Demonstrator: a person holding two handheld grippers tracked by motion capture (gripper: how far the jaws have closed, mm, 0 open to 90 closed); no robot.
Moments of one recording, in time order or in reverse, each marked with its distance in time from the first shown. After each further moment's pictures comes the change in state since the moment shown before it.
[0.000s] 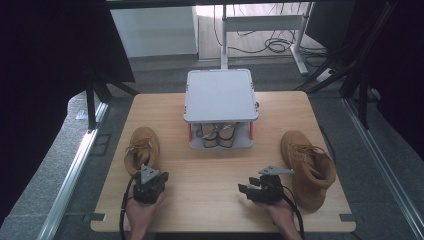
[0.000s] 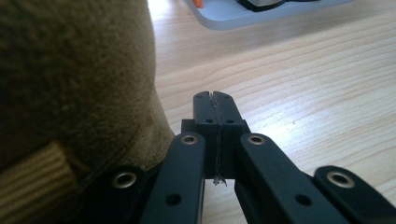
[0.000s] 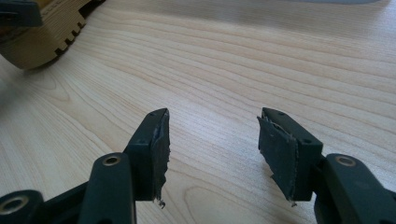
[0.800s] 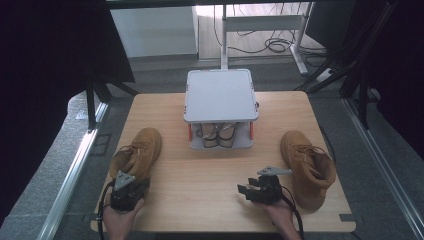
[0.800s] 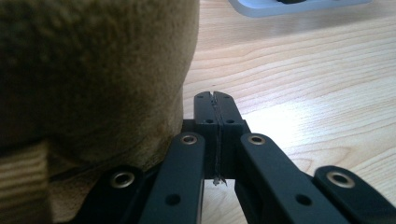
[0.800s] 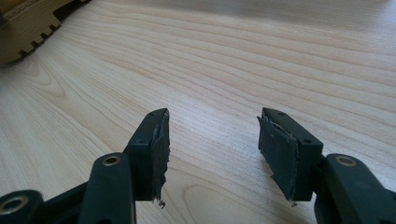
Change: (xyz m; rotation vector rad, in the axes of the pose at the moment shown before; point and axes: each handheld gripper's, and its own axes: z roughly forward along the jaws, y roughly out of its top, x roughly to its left) left arm 0.044 -0.020 -0.033 0.004 -0.014 -0.072; right arm 0.001 -0.002 0.004 0.018 -0.006 -0.003
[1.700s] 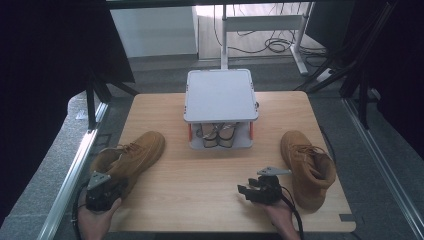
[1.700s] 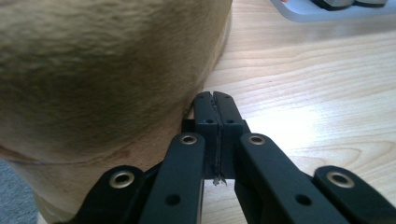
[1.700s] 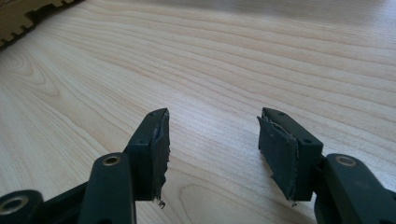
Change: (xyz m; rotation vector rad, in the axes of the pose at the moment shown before) left arm 0.049 -0.002 -0.028 -0.001 0.044 -0.051; right arm -0.001 -0.002 0.002 0.003 -0.012 0.009
